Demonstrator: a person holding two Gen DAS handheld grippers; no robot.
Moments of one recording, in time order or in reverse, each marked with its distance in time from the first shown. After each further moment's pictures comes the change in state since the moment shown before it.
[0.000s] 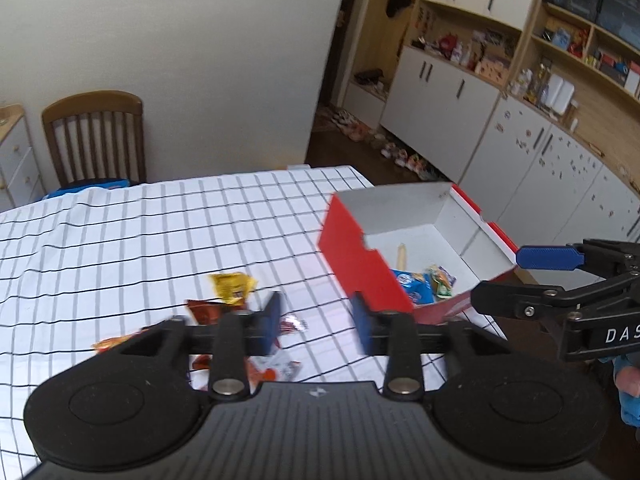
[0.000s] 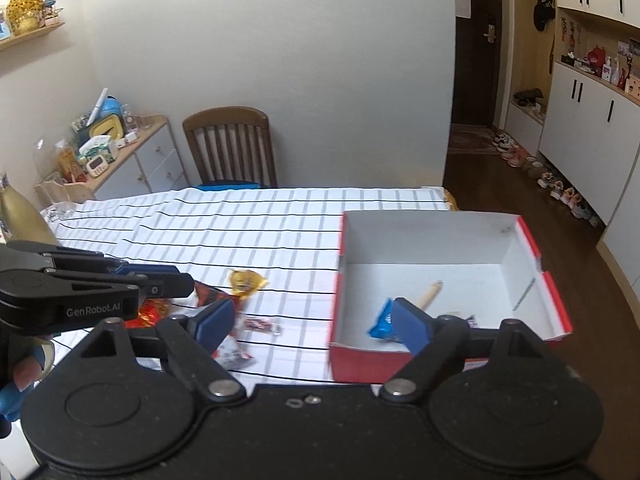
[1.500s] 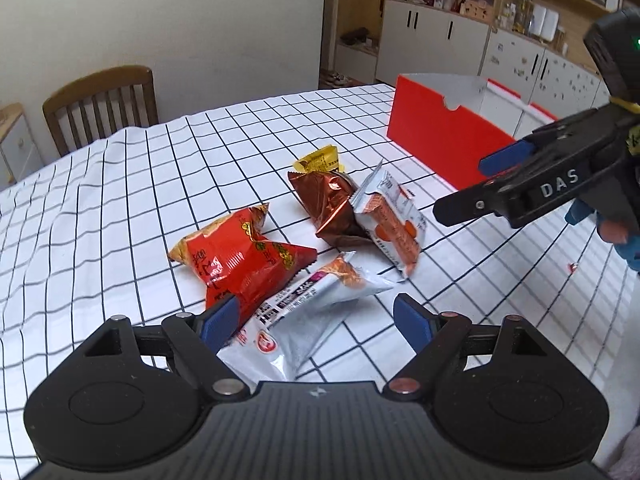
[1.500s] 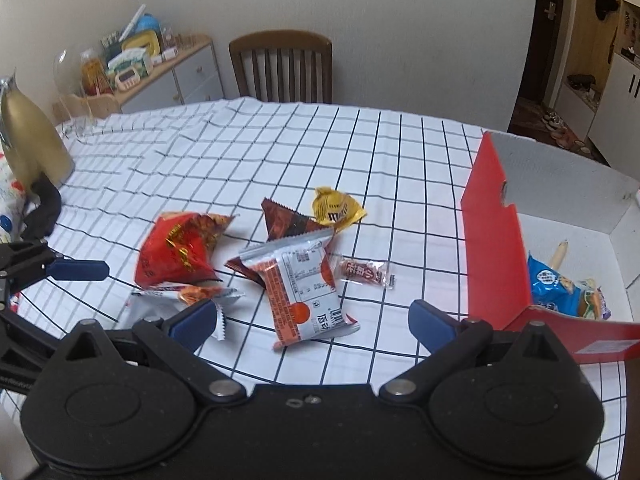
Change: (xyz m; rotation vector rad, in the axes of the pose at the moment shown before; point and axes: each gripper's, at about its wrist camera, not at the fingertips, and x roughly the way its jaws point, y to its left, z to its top) left arm 0.028 0.115 -0.115 0.198 0.088 0.022; right arm 0.122 0.095 -0.050 -0.115 0.177 0.053
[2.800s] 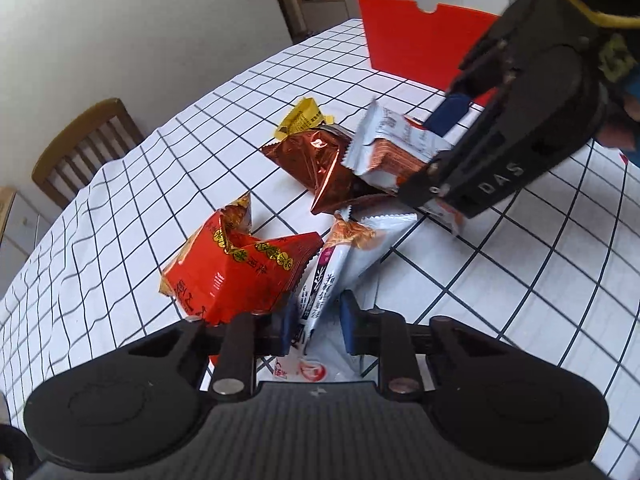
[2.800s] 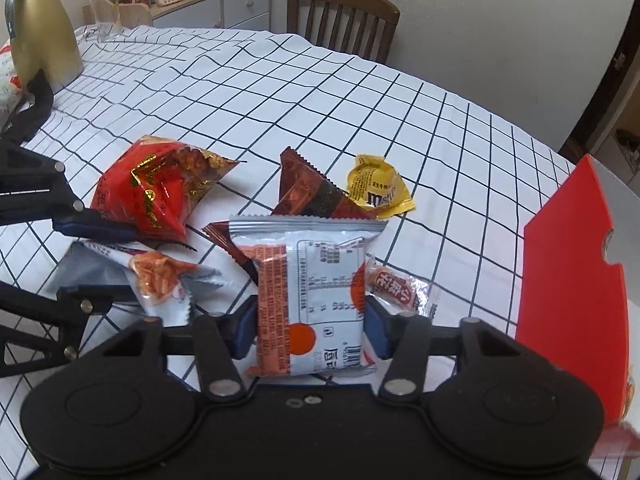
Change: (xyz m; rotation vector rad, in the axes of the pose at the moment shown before) left arm 0.055 -0.029 0.005 0.300 0.135 0.127; right arm 0.076 0.017 0.003 -0.256 0.092 0.008
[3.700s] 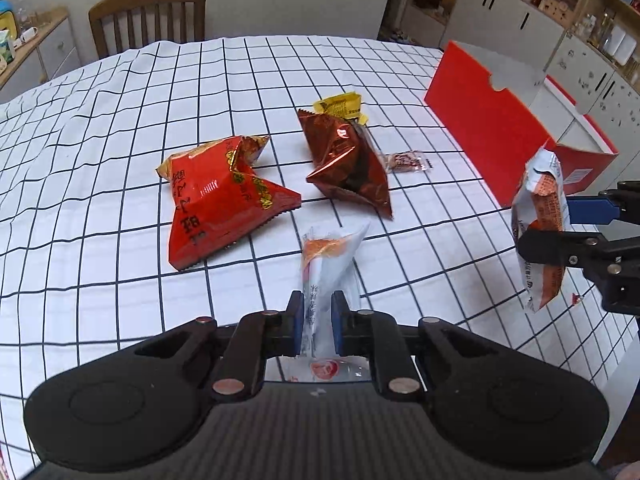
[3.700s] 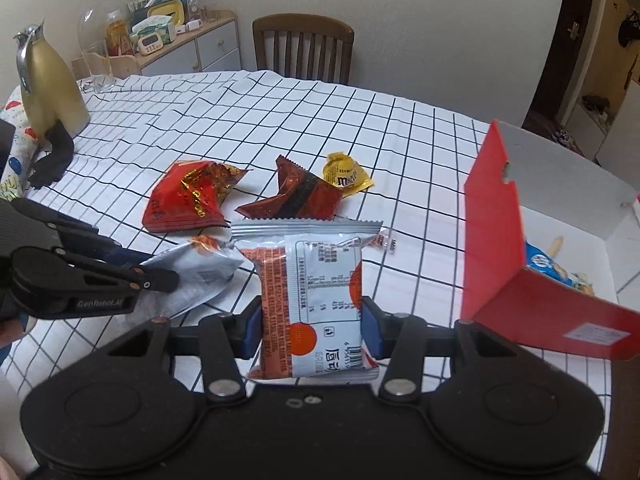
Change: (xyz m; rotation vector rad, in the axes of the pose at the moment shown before) left arm -0.040 0.001 -0.007 -0.546 0.076 -0.095; right arm -0.105 -0.001 -0.046 0.156 -0.069 -0.013
